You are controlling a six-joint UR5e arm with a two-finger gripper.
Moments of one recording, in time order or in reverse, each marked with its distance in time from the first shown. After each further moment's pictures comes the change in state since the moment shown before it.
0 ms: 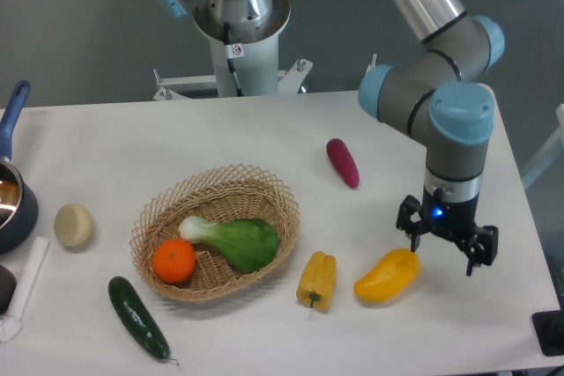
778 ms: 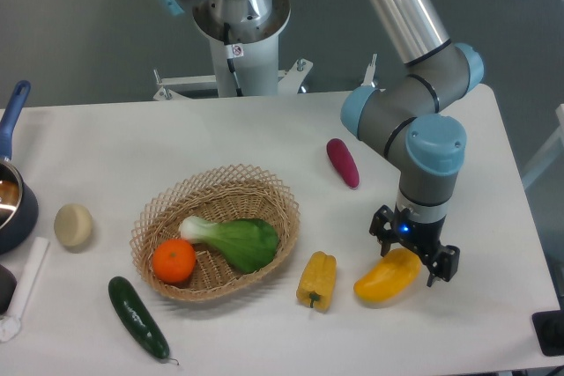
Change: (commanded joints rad) arm -0.037 -0.008 -0.086 -0.008 0.015 0.095
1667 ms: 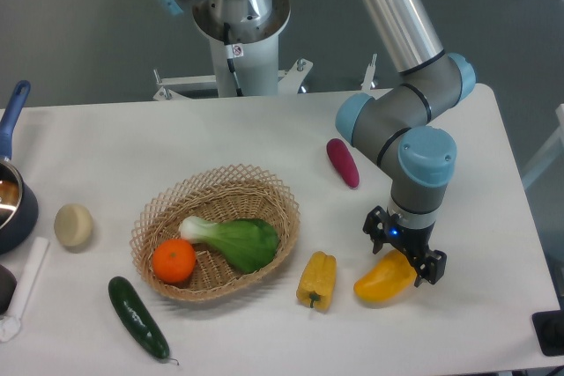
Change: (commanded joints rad) arm 0.000 -0.034 0.005 0.003 0.008 0.014
